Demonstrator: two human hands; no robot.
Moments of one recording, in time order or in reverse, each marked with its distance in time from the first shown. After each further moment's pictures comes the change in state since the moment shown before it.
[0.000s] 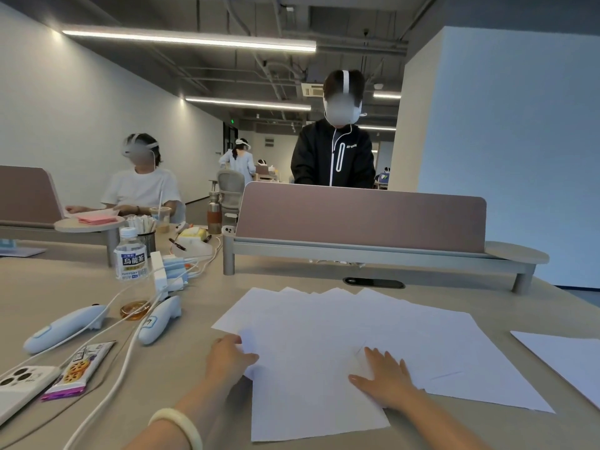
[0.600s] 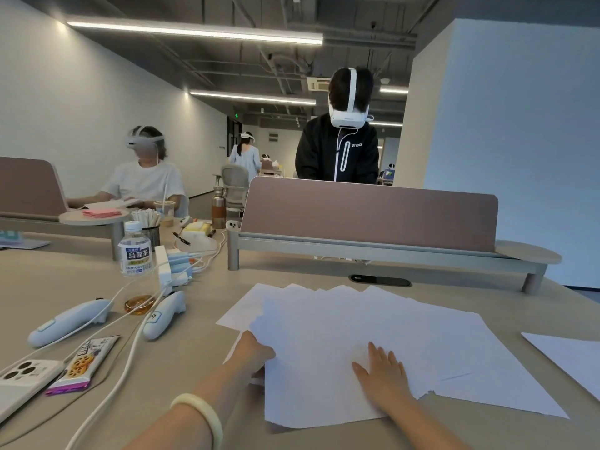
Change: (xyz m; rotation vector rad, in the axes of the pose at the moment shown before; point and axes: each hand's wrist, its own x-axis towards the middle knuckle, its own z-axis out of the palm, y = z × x) left_hand 0.009 0.014 0.017 -0.318 -0.278 -0.071; right_hand 0.010 -0.021 0.019 0.098 0.106 0.106
